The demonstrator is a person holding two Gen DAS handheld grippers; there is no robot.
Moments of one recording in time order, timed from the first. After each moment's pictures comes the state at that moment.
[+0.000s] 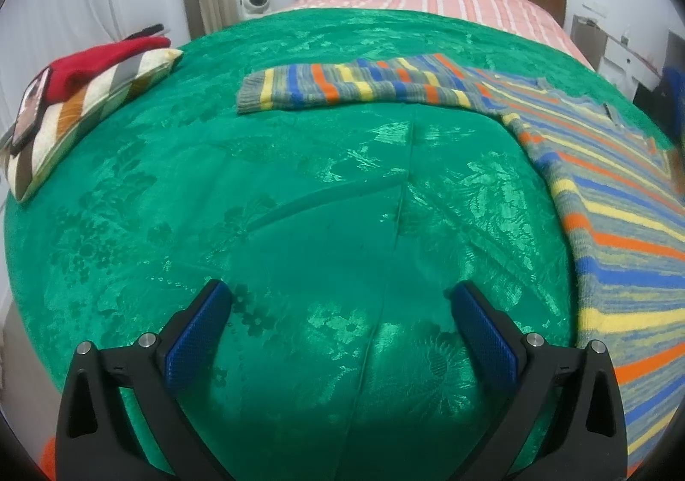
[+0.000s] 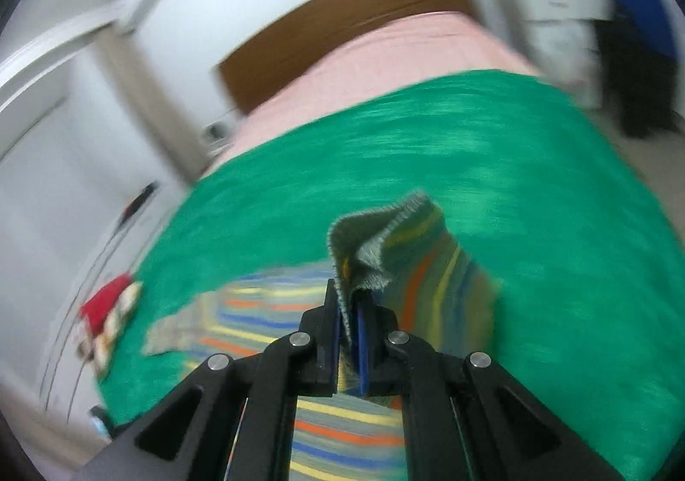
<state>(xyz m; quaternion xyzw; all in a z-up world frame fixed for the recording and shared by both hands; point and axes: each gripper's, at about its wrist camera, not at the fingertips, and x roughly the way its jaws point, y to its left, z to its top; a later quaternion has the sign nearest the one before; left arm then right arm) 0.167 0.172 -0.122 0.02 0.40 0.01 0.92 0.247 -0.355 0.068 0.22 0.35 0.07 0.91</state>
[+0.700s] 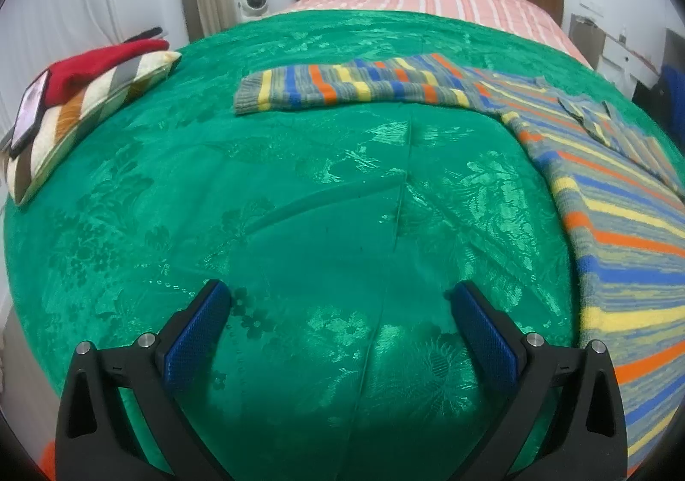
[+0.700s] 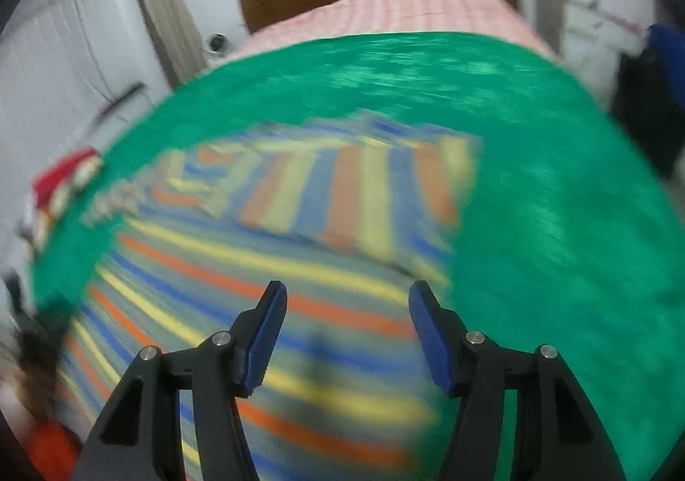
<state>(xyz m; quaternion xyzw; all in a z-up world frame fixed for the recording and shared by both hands) 0.169 0.170 -0.125 0.02 0.40 0.01 0.92 0.168 -0.296 -0.064 0.06 0.42 0.01 0.90</state>
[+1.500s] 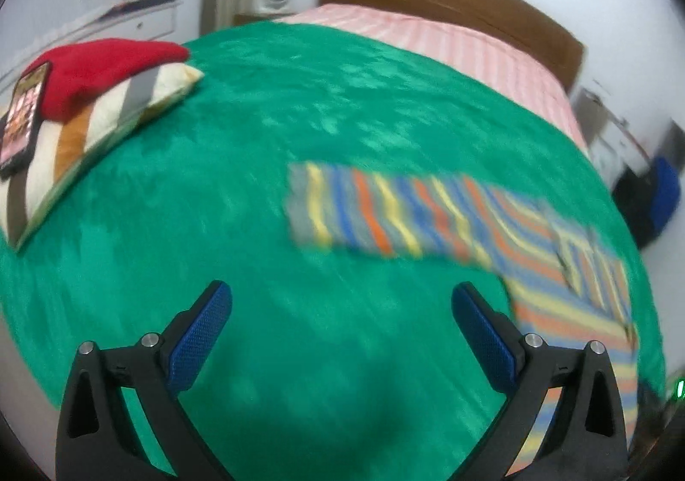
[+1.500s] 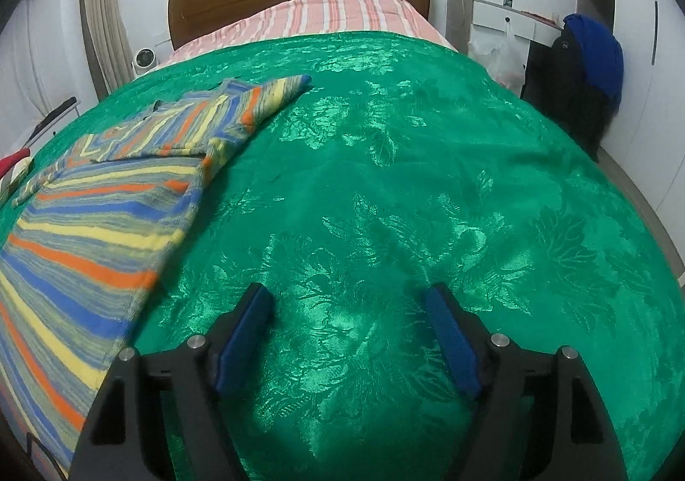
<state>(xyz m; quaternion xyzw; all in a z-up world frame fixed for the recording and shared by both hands) 0.267 0.266 -0.030 -0.11 0.41 -0.01 0.91 0.089 -0.373 -0.120 0.06 0.40 -0.10 0.91</state>
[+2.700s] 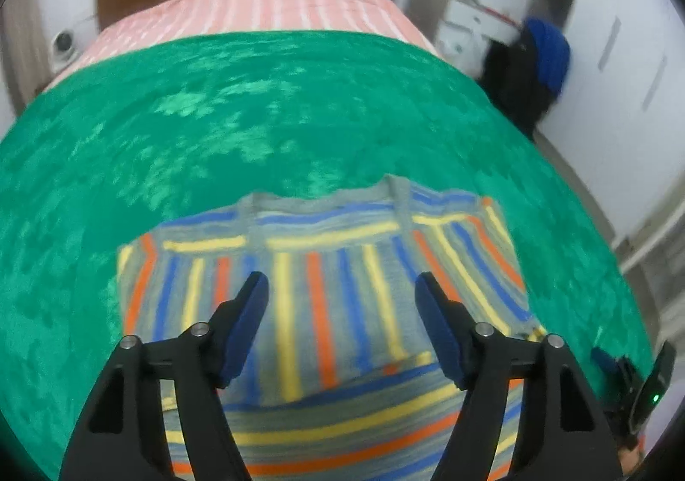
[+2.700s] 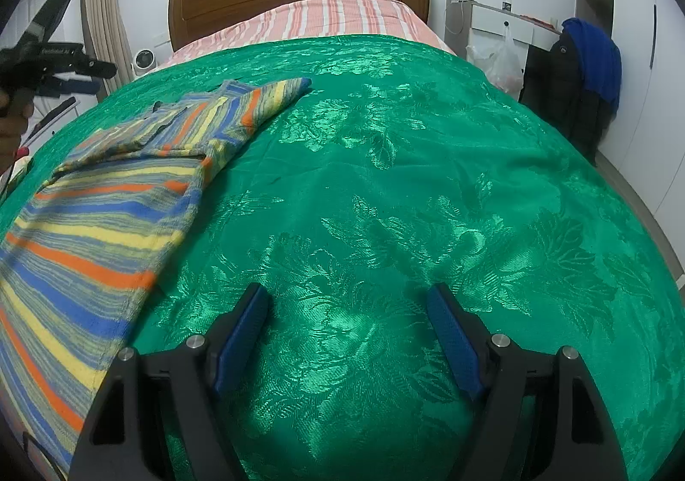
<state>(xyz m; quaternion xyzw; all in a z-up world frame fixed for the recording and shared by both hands) 0.346 -0.091 -0.016 0.03 0.43 -0.25 0.87 0.086 -0.374 -0.120 0.06 0.39 -0.10 0.91</state>
